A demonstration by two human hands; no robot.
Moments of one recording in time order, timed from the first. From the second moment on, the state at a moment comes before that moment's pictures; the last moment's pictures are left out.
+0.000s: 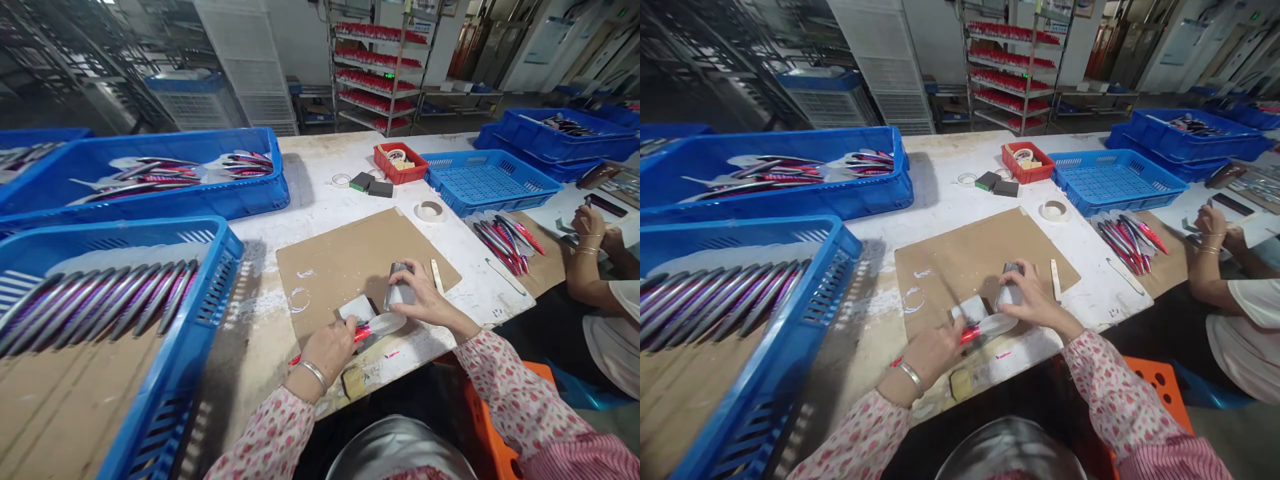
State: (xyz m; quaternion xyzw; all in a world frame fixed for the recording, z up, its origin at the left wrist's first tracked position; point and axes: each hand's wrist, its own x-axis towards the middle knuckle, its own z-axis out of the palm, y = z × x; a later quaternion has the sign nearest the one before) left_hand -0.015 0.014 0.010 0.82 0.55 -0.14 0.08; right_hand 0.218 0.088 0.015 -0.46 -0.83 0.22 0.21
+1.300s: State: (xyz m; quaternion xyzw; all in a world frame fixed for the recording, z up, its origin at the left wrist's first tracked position) left_hand -0.015 0.012 0.010 0.81 0.57 -0.12 0.13; right_hand 0.158 0.084 0.003 -0.49 -0.85 0.17 0.14
